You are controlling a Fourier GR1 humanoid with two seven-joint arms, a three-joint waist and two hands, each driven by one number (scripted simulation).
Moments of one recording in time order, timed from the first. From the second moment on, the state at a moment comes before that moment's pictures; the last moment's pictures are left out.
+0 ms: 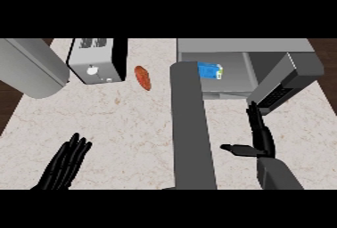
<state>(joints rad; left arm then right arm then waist) 0.44 0.06 -0.20 -2.20 0.01 -0.24 -0.06 -0.45 -0.12 -0.29 -0.33 0.05 0.02 -0.95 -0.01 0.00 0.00</state>
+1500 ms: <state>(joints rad) -0.08 0.00 -0.54 -1.67 -0.17 -0.27 0.02 0.27 -0.17 -0.14 -1.07 -0.10 0.26 -0.92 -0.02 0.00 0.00</state>
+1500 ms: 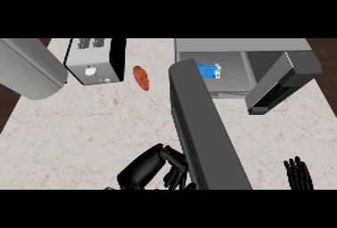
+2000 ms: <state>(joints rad) -0.33 0.00 -0.81 -1.40 -0.08 0.02 0.01 0.39 -0.22 -0.07 -1.32 -0.18 0.32 -0.88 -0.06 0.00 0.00</state>
